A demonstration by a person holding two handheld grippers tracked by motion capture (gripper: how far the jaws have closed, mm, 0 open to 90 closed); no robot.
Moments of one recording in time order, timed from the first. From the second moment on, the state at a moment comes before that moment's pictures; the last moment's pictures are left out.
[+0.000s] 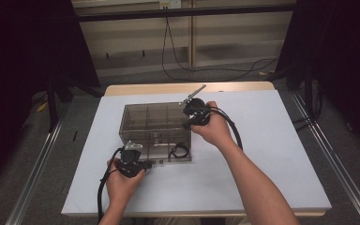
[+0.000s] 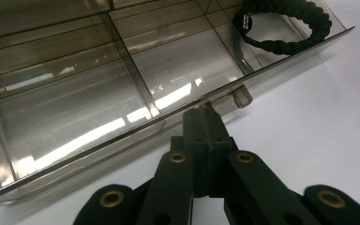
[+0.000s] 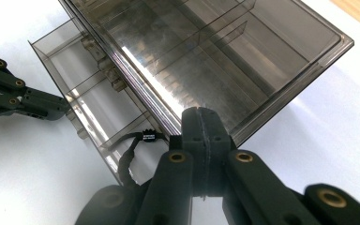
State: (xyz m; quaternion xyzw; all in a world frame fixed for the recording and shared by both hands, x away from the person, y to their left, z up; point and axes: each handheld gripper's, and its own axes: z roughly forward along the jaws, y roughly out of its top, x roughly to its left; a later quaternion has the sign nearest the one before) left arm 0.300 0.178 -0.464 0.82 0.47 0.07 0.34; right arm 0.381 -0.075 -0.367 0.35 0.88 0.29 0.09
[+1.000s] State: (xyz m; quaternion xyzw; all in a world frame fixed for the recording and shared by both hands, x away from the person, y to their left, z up) left arm 0.305 0.176 -0.464 0.81 0.48 0.08 0.34; right arm 0.381 -0.076 -0.367 0.35 0.88 0.30 0.09
